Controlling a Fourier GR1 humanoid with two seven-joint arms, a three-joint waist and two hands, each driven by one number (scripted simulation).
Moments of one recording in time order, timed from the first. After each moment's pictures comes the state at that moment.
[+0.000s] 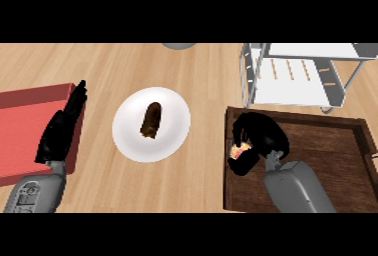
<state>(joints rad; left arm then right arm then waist) -0.20 0.21 0.07 -1.44 -0.22 0.03 0.05 -0.33 -0.06 0.25 -1.49 0.82 0.41 0.53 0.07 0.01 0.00</state>
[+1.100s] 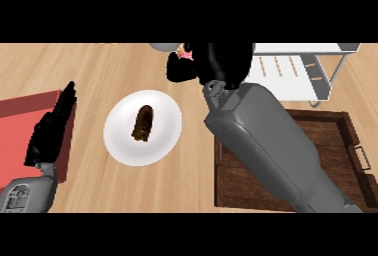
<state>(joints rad) -0.18 0.23 0.11 -1.44 -0.21 0.03 0.06 -1.04 -0.03 0.32 -1.34 0.98 -0.09 0.95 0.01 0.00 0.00</state>
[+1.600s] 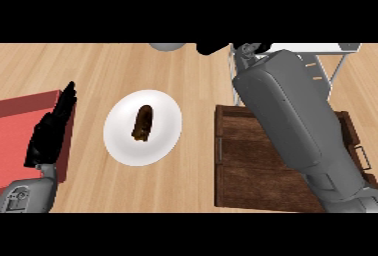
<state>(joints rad) -0.17 0.22 0.11 -1.47 -0.22 0.03 0.08 -1.11 -0.12 0.17 -1.13 0.93 -0.08 0.73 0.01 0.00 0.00</state>
